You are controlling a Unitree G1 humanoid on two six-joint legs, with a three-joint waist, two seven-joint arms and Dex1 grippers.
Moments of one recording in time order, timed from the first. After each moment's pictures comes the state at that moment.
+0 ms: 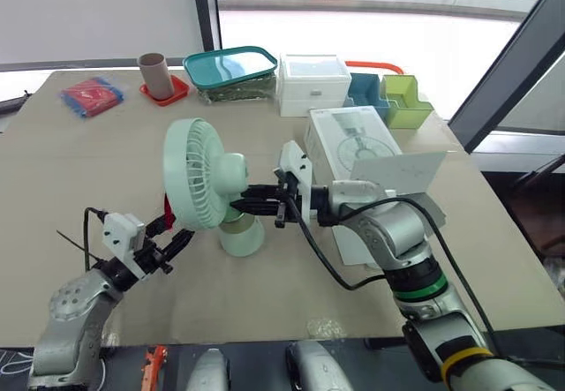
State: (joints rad) left arm 0.07 0.44 0.19 -0.19 -0.43 0.09 -0.74; right arm -0.70 -0.28 0.28 -0.12 0.39 0.64 0.91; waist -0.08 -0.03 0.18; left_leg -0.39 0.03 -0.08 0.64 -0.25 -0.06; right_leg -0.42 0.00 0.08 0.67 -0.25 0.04
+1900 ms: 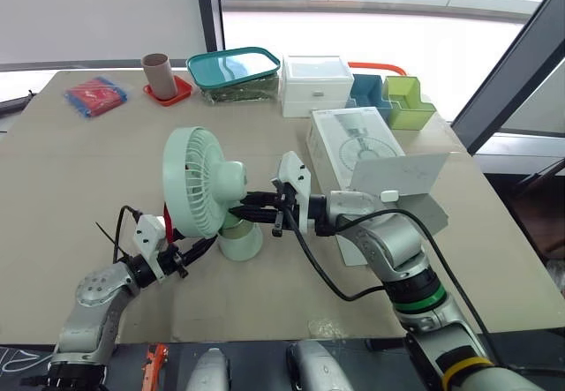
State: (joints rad) left arm -0.03 0.45 0.09 -0.02 -0.38 0.05 -0.86; right arm -0.64 -0.28 0.30 -0.16 0.38 0.61 0.86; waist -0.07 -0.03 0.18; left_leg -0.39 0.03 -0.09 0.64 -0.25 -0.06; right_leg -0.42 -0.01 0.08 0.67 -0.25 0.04
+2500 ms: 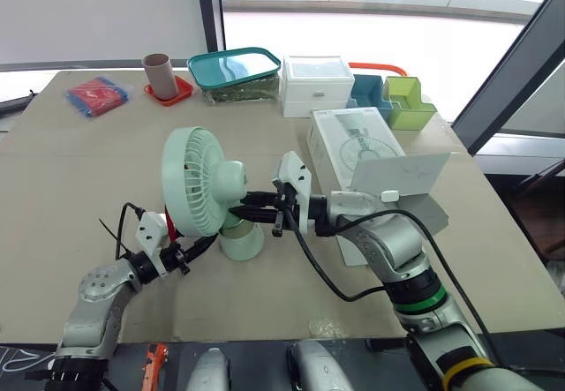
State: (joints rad) left arm -0.05 0.44 0.09 -0.01 -0.37 0.05 -0.86; right arm -0.63 -0.28 0.30 -0.16 0.38 0.61 0.85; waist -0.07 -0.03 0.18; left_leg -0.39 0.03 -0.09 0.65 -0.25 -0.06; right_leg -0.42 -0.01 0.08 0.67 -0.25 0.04
